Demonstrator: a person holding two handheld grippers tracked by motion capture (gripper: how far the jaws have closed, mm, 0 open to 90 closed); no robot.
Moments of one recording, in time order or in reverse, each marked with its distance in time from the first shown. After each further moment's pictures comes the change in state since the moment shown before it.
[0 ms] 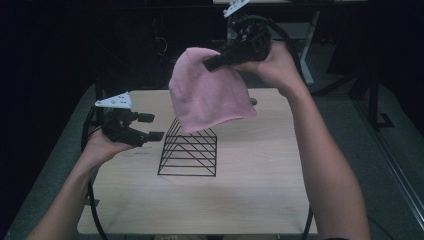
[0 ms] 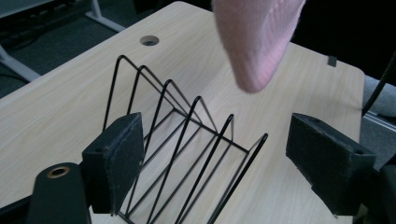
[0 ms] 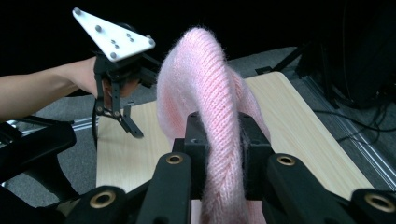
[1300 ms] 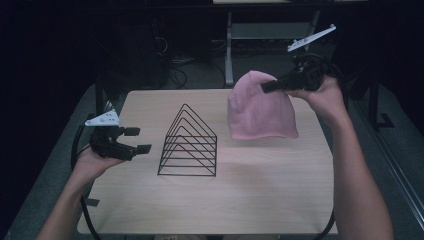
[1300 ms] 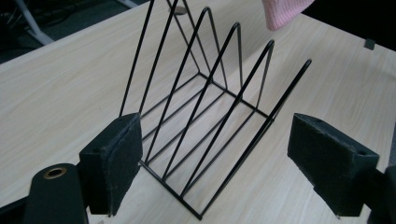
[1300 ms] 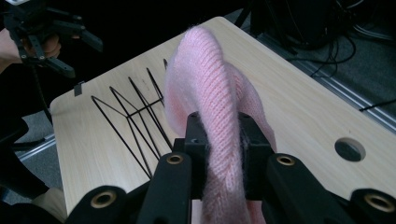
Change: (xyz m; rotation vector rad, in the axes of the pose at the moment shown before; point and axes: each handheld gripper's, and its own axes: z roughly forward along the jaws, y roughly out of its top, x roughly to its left) left arm 0.007 -0.053 -0.014 0.023 0.102 -0.052; right arm -0.048 -0.134 -0.049 0.010 -0.155 0.254
